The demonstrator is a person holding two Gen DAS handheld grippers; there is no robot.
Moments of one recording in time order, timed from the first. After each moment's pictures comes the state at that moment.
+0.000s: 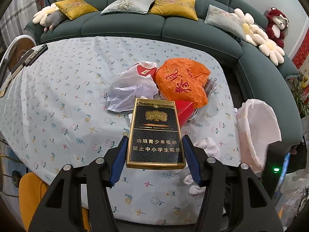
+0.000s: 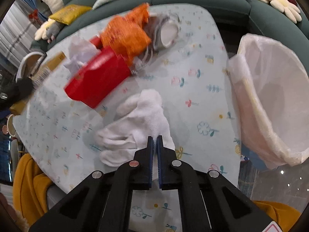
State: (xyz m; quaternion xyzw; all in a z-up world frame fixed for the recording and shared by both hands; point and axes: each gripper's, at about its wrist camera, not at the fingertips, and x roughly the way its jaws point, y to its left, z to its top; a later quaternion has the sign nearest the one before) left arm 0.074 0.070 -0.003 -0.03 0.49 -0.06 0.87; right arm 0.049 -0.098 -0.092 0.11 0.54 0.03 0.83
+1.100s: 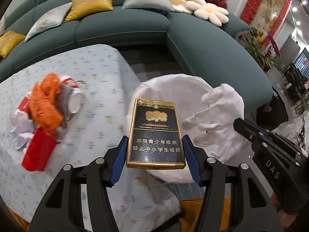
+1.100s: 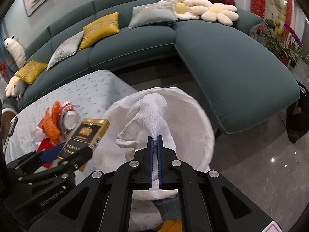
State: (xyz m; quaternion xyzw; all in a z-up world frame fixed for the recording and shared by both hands) left arm 0.076 -0.181 -0.018 0.06 0.50 -0.26 0.82; right arm 0.000 -0.313 -0.007 0.15 0.44 -0.16 0.87
